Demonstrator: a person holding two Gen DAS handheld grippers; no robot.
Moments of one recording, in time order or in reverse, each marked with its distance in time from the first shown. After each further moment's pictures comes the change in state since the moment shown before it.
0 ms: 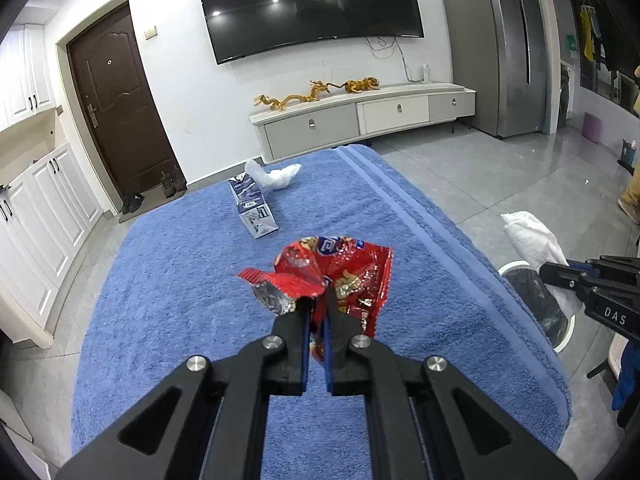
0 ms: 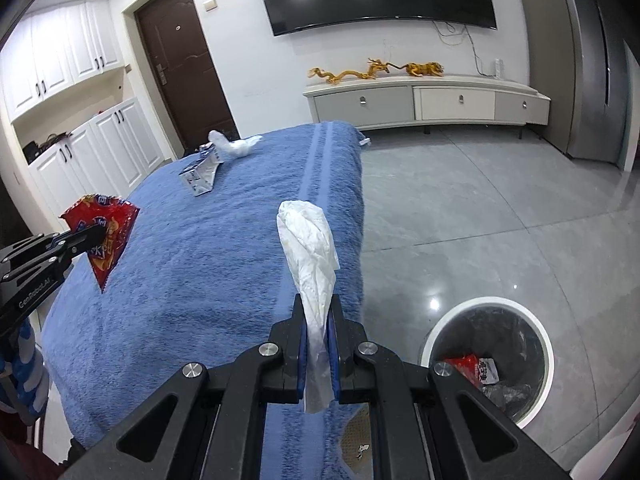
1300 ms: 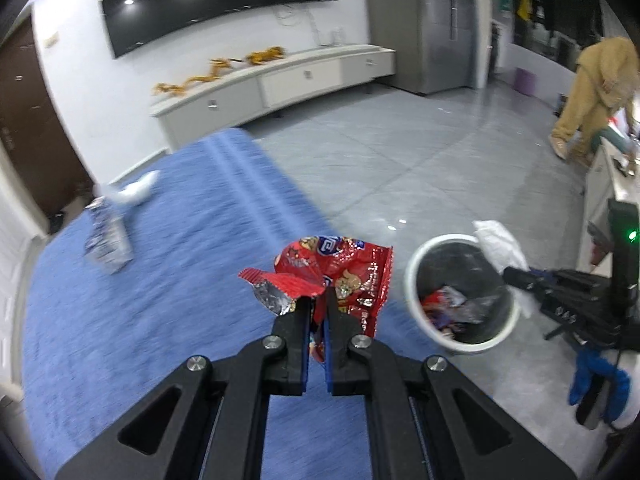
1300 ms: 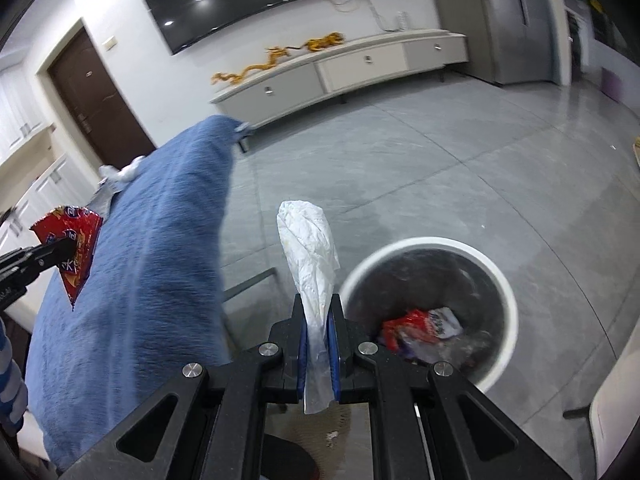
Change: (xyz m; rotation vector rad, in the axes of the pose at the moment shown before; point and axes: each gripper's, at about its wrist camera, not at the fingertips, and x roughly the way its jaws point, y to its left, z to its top) left arm 0.071 -0.114 0.046 0.168 0.129 -0.300; right arm -0.002 -0.130 -0.046 0.299 0.023 -0.142
